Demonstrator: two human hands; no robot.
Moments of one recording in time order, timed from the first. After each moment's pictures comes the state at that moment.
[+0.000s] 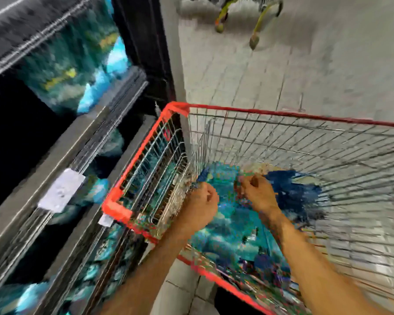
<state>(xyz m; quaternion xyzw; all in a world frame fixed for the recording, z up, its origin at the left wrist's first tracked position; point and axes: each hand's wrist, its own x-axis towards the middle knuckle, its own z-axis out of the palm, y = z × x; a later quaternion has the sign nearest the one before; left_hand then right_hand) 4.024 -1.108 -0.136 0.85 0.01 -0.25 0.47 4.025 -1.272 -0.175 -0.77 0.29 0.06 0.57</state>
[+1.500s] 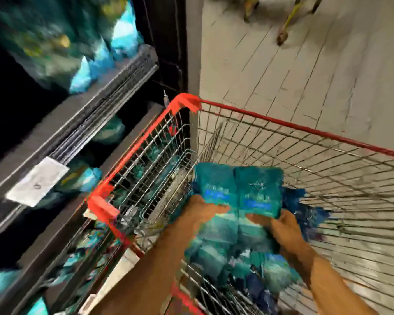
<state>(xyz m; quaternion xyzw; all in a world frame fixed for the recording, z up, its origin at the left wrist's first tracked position) 4.069 -1.131 -0.193 0.71 0.25 -0.37 0.55 4.016 -1.331 -0.201 -0.68 0.32 0.16 0.64</state>
